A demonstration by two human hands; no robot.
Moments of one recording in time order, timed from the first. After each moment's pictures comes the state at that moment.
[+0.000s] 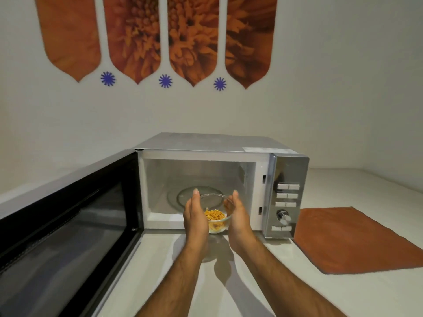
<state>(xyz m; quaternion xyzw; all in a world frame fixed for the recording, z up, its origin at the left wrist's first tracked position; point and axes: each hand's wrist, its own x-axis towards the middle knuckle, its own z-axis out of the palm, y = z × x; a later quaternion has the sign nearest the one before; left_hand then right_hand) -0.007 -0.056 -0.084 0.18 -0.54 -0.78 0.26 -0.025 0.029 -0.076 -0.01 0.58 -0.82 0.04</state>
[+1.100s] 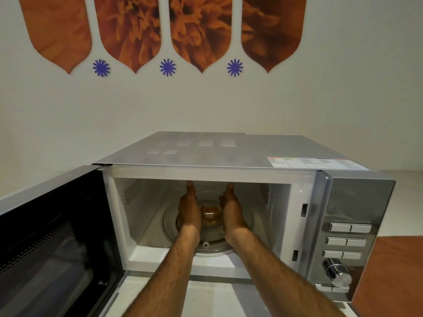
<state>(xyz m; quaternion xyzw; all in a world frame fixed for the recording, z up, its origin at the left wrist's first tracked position) -0.187 -0.126 -0.089 0.22 -0.58 -0.74 0.27 -0.222 -0.046 -0.098 -0.04 0.57 -0.82 0.08</state>
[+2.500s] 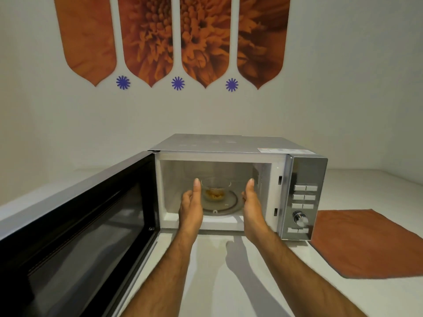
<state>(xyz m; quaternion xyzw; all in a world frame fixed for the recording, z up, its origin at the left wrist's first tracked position) -0.009 -0.118 -0.069 0.16 -0.67 -0.68 0.26 -0.042 0.019 -0.057 -0.03 0.64 -0.76 0.01</state>
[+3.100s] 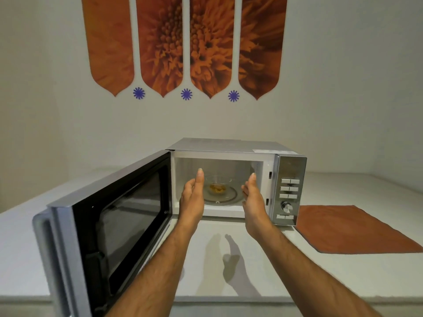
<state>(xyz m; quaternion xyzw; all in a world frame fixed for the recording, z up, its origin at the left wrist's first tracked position) 0.115 -0.095 -0.027 0.09 -0.68 -0.67 0.27 0.075 0.043 -0.026 -0.08 0.62 -0.78 0.00</state>
